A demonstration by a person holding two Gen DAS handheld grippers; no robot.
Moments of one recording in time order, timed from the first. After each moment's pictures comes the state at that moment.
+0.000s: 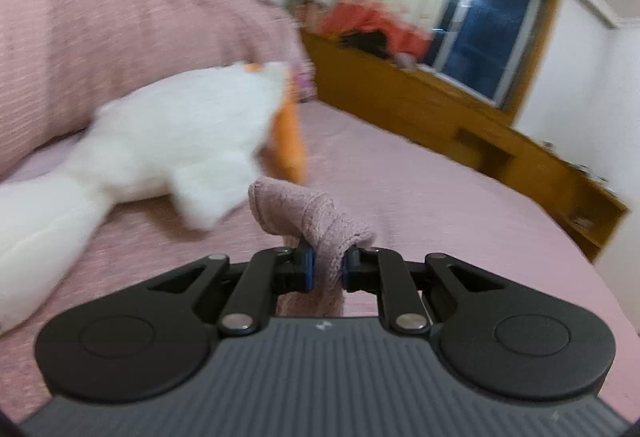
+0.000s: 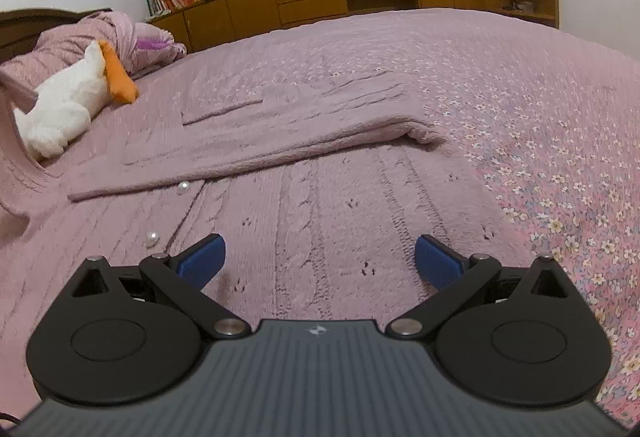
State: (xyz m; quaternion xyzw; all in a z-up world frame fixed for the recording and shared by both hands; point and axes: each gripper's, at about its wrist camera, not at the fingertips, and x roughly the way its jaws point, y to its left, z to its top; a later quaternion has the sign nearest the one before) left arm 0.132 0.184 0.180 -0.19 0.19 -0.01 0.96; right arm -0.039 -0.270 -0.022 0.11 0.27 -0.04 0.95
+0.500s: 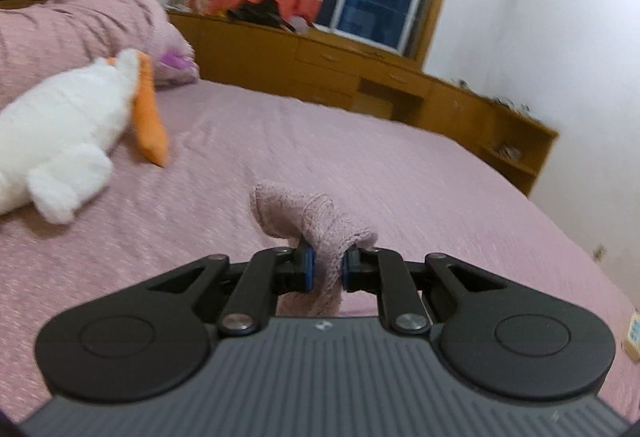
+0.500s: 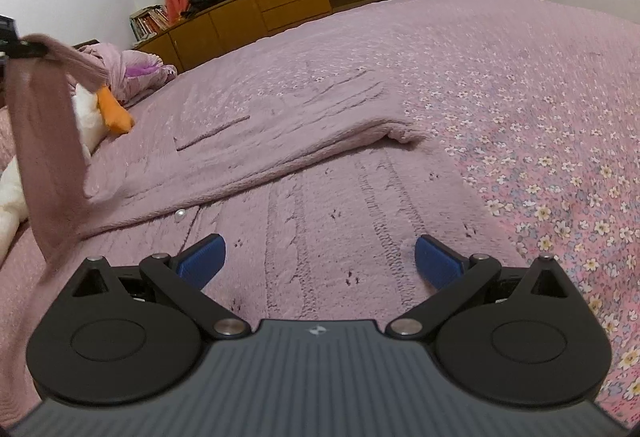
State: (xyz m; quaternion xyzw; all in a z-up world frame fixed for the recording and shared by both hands) left arm 0.144 0.017 0.182 -0.11 0.22 -0.14 0.96; right arm -0.042 -0.289 -0.017 0.18 0.27 -0.05 0.95
